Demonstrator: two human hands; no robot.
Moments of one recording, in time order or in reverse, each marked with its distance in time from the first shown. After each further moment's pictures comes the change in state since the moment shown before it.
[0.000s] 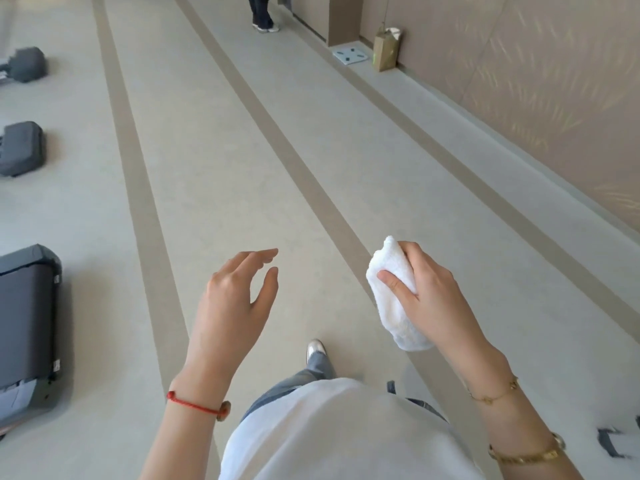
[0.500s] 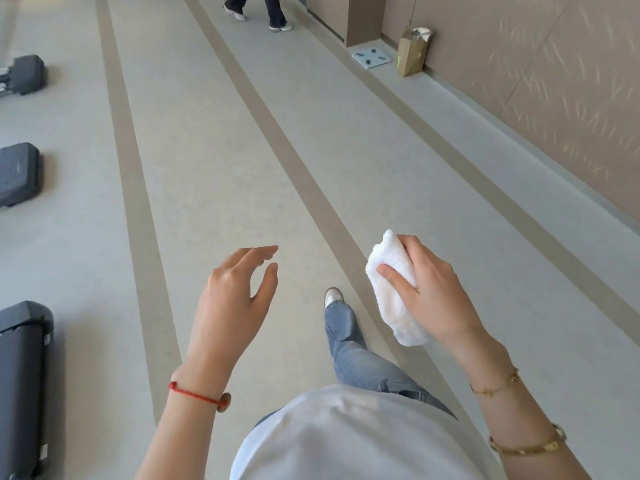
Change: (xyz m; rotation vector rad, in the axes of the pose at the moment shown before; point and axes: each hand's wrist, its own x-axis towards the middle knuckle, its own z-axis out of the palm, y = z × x) left_hand 0.345 -0.094 0.044 0.021 -0.029 -0.036; right_hand 0.364 -0.008 0.051 0.027 -0.072 -0.004
